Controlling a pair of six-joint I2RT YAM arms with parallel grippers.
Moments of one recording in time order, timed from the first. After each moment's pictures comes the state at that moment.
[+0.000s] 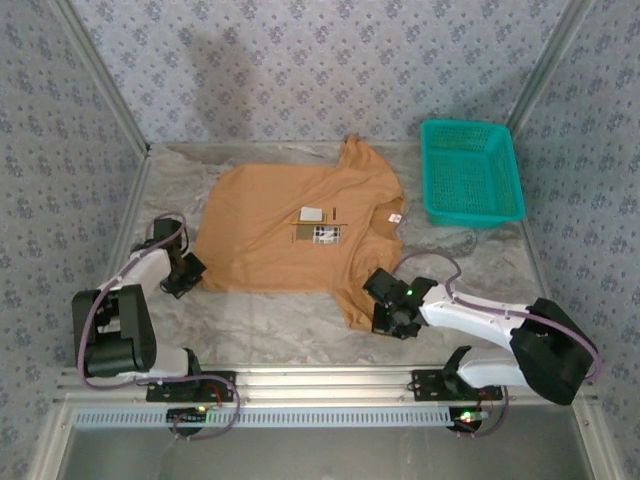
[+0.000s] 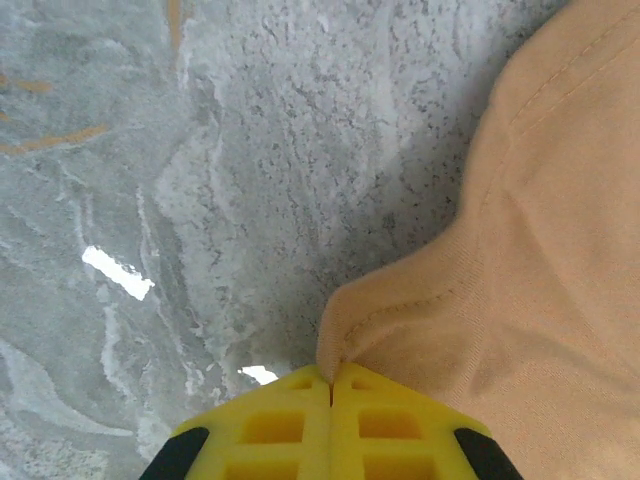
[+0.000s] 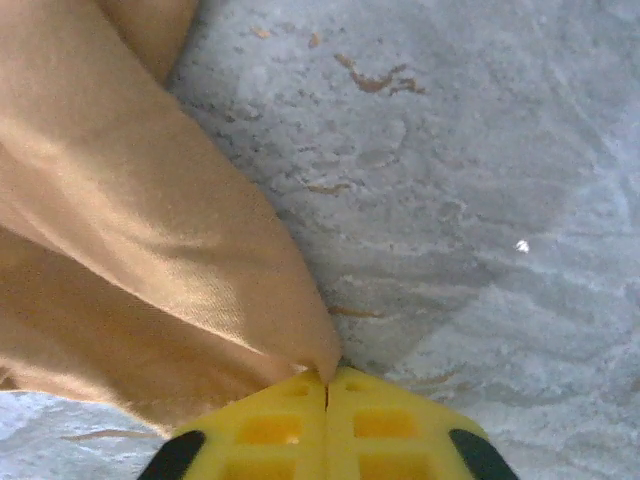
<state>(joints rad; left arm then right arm) 0.11 1.40 0.72 -0.63 0.01 -0.67 0.85 1.27 0.58 -0.71 -0.02 0.97</state>
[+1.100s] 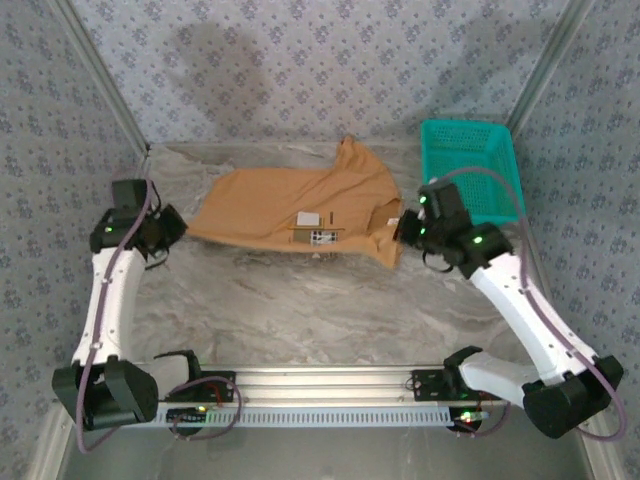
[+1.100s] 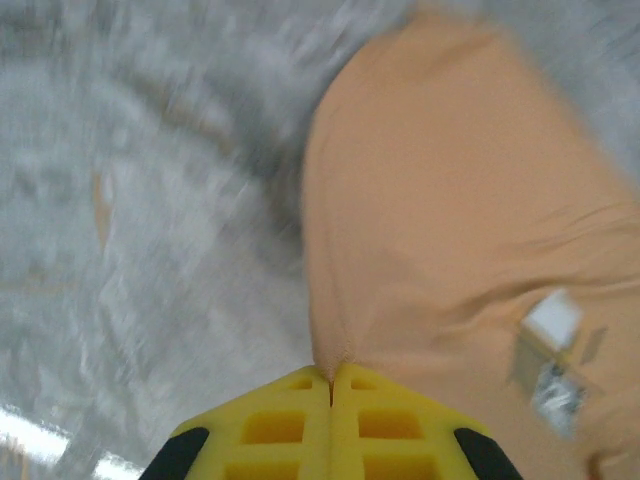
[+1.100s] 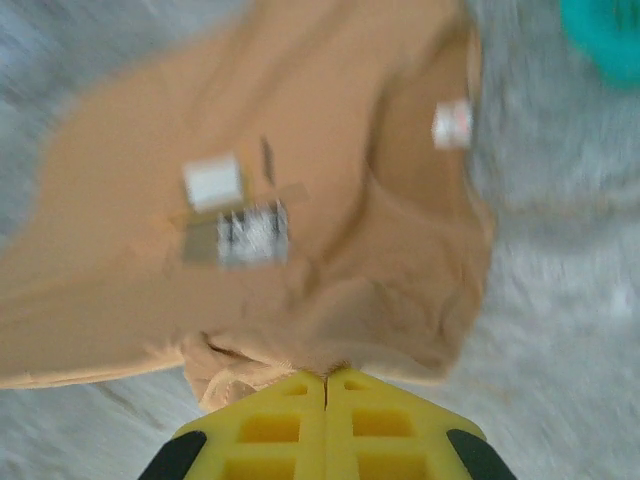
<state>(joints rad) 0.11 1.12 1.19 -0.91 0.09 -0.60 0.44 1.10 1.24 -0.86 0.02 0.66</state>
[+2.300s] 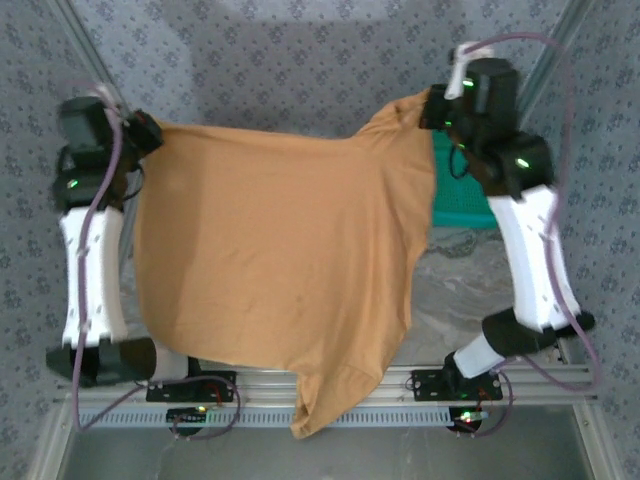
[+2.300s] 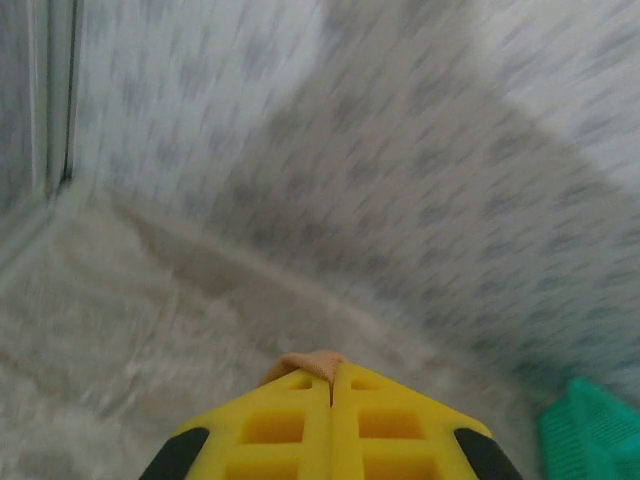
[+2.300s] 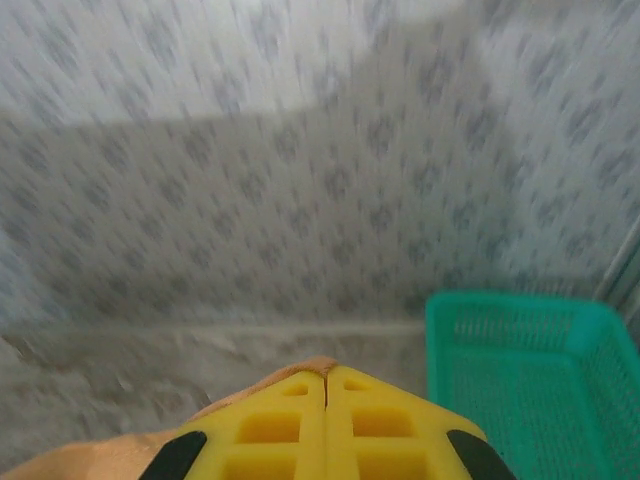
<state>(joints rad) 0.10 1.39 1.68 -0.70 0.16 -0.51 0.35 1.59 2.20 -0.94 0.26 0.16</state>
